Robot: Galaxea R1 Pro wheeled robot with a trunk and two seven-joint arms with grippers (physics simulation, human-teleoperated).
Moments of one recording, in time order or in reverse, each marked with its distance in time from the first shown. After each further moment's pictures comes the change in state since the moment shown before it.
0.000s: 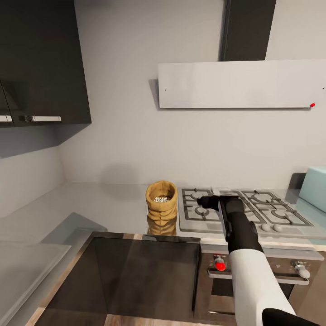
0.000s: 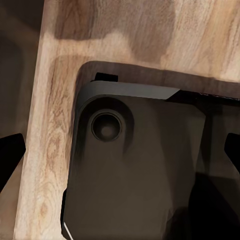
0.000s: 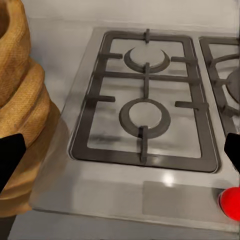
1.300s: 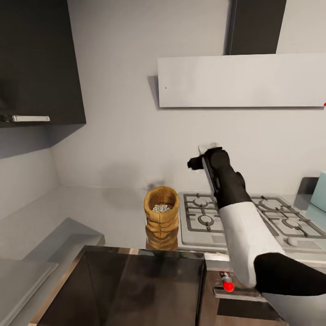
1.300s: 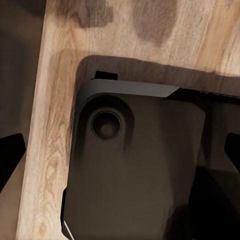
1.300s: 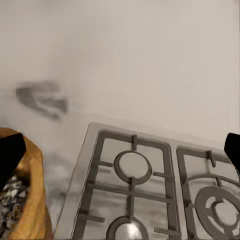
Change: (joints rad) left arm 0.000 0.000 -0.001 0.004 -0.002 0.002 -0.003; right arm -0.341 0.001 0.277 0.067 -0.116 0.199 -0.186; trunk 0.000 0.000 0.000
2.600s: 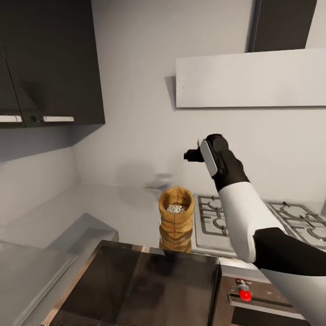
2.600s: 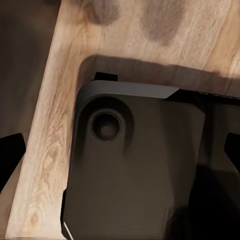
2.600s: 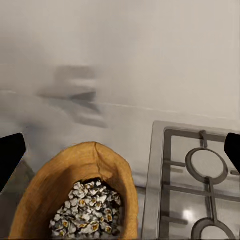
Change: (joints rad) left arm 0.000 0.000 0.000 -0.001 0.000 -0.001 0.000; right arm -0.154 0.000 -0.012 0.190 -0.445 0.032 -0.312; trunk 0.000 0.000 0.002
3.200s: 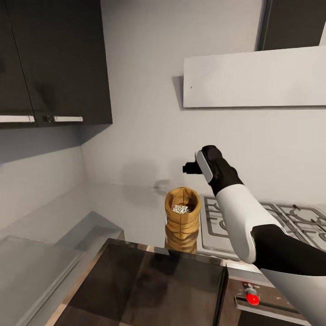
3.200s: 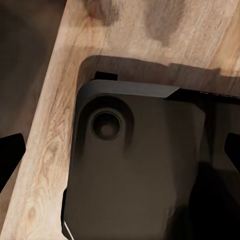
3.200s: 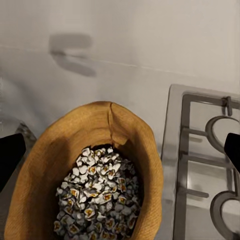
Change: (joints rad) left arm 0.000 0.000 -0.001 0.002 -0.002 0.000 0.000; right arm 0.000 0.000 -0.008 0.183 0.005 -0.027 -0.002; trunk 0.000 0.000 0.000
